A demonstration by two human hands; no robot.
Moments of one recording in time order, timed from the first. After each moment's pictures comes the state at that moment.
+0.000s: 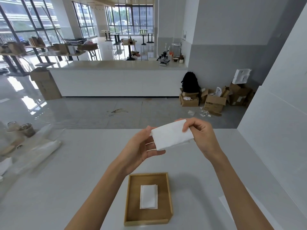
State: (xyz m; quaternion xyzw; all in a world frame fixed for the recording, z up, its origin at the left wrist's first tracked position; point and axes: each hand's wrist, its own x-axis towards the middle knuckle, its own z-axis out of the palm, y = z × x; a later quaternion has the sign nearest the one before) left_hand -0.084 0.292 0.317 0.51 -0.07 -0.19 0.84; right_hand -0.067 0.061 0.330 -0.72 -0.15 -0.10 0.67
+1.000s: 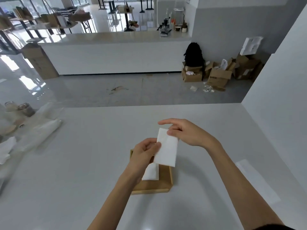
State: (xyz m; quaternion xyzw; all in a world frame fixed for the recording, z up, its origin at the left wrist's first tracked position) left_hand -0.136 0.269 0.227 0.65 0.06 -0.14 0.75; right_hand -0.068 0.071 0.272 -0.85 -0.17 0.17 0.47
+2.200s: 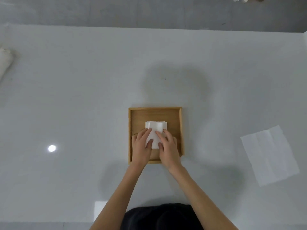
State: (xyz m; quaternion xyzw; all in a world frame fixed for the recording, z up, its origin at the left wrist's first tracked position) left_hand -0.092 0.305 -0.043 0.89 0.11 -0.15 0.41; right_hand -0.099 0.178 -0.045 -0.90 0.06 0.20 0.37
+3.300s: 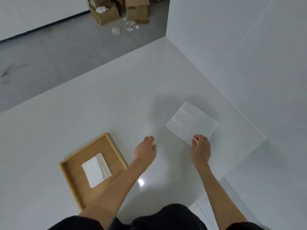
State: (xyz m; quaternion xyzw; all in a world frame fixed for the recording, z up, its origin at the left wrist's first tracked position) left_hand -0.083 0.061 0.002 0.91 -0.27 -0.27 0.17; right_hand -0.214 -0.127 -0.029 -0.80 0.54 -0.04 0.27
